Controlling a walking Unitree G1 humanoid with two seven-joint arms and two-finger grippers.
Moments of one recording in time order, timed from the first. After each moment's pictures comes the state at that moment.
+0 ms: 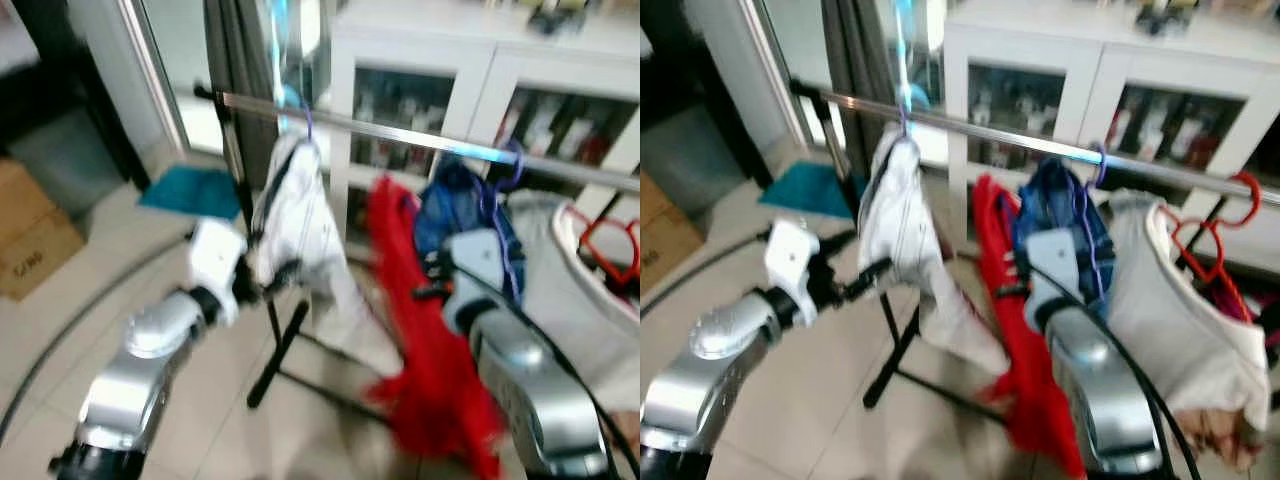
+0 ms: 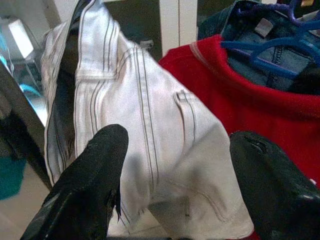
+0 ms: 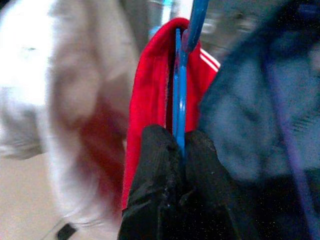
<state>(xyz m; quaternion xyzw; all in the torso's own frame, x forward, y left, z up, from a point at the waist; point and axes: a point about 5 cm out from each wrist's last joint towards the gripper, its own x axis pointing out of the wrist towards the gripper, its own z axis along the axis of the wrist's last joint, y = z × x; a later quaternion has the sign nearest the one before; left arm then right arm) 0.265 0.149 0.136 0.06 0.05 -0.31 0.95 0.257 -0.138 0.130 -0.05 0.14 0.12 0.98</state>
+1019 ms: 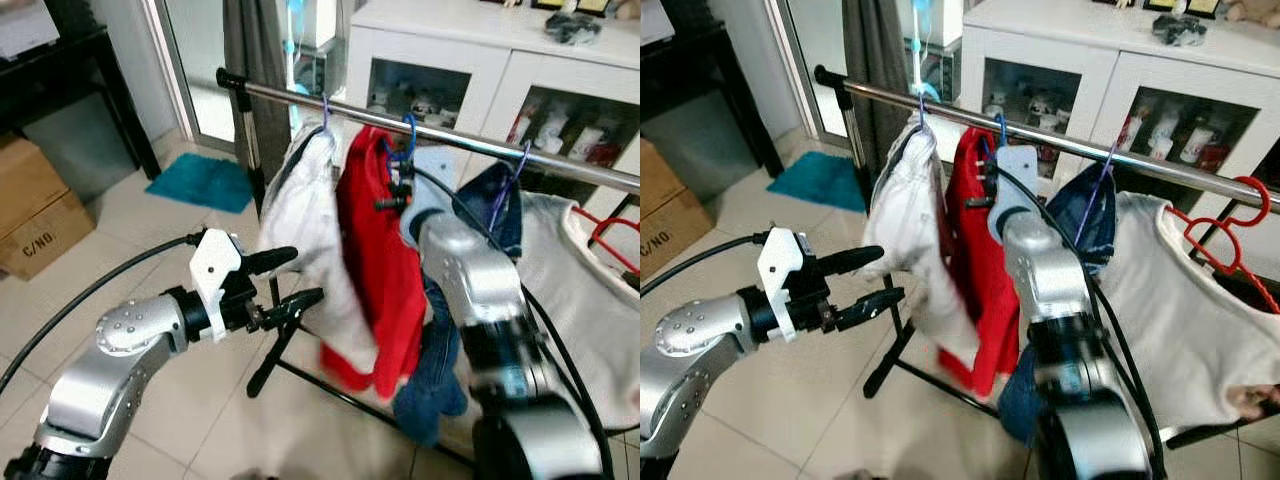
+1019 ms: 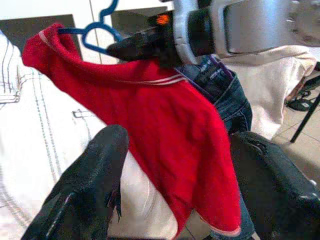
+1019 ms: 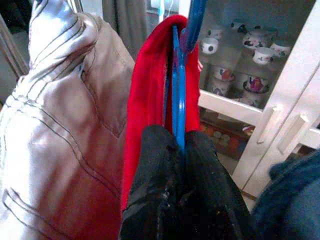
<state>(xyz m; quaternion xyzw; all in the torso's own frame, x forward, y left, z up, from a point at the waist) 0.245 0.148 0.160 0.05 0.04 -0.48 0.87 0.368 -0.107 0.166 0.00 0.14 0.07 0.99</state>
